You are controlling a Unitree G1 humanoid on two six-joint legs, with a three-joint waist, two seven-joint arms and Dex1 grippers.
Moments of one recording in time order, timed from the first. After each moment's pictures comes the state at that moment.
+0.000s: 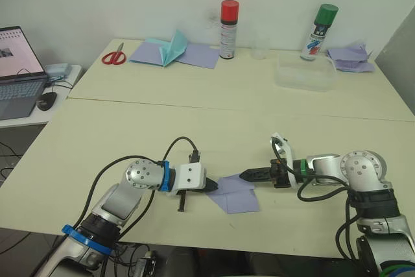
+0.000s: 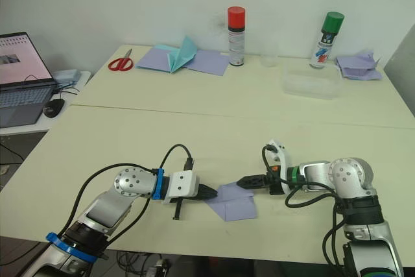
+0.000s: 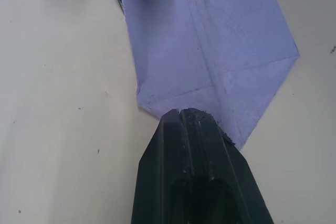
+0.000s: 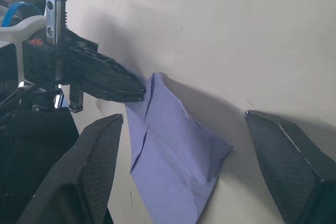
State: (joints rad) left arm -0.29 0.64 -0.37 0.00 -0.04 -0.01 -1.15; right arm -0.48 -0.48 -0.01 -0.05 1.07 1.50 0.35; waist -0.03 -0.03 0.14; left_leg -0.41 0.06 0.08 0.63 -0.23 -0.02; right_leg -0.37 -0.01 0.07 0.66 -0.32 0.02
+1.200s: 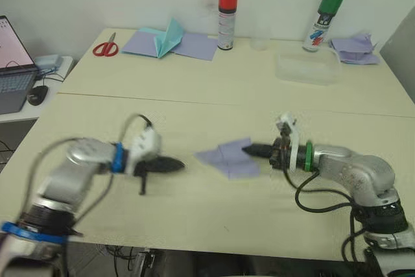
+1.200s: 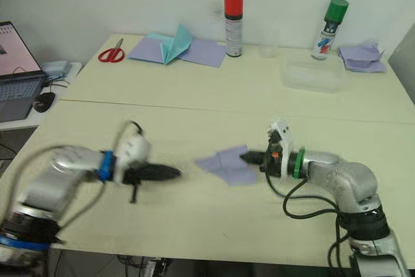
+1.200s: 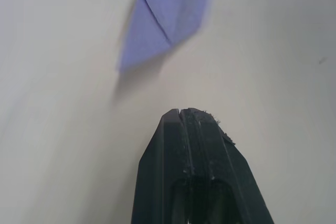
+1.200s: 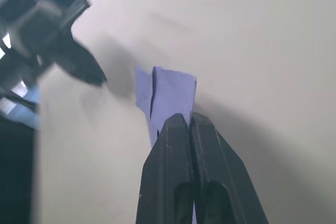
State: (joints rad) left arm -0.37 0.96 0.01 -0.07 -0.44 0.40 -1.33; right arm -0.39 -0.59 0.18 -0.32 0.49 0.49 0.86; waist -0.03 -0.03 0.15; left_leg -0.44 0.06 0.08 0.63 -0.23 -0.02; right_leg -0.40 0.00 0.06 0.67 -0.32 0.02
